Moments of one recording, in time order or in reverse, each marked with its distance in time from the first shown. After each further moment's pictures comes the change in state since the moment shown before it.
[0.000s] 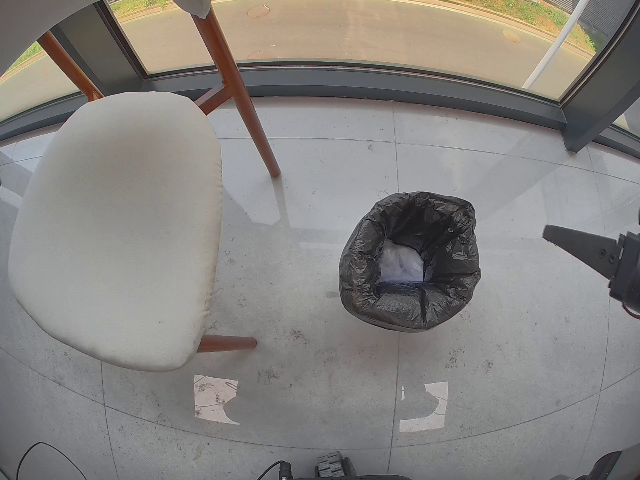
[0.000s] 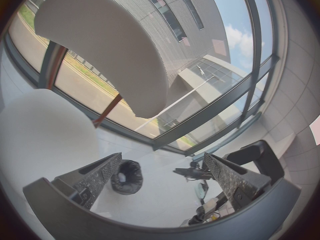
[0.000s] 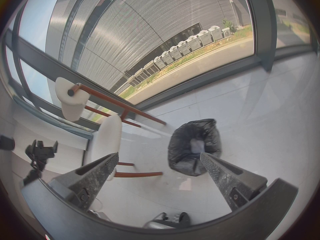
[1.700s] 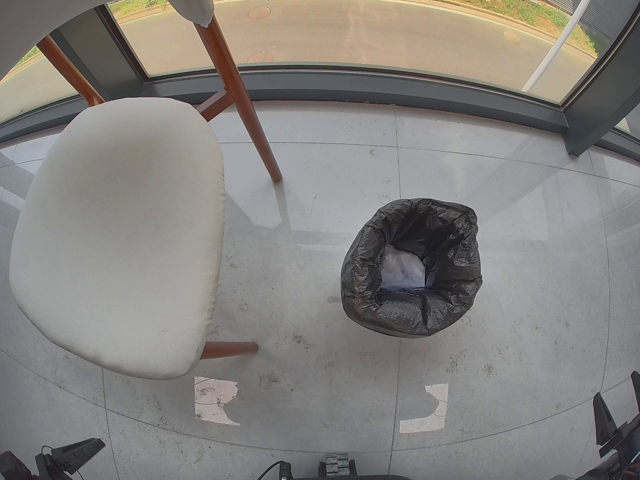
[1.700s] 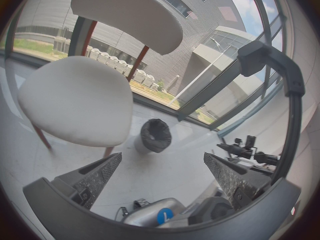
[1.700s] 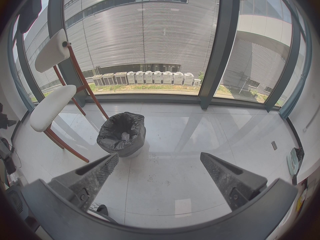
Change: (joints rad) left arm 0.473 -0.601 0.566 0.335 -0.436 0.290; right arm -0.560 -0.915 0.660 0.134 0.016 -0.416
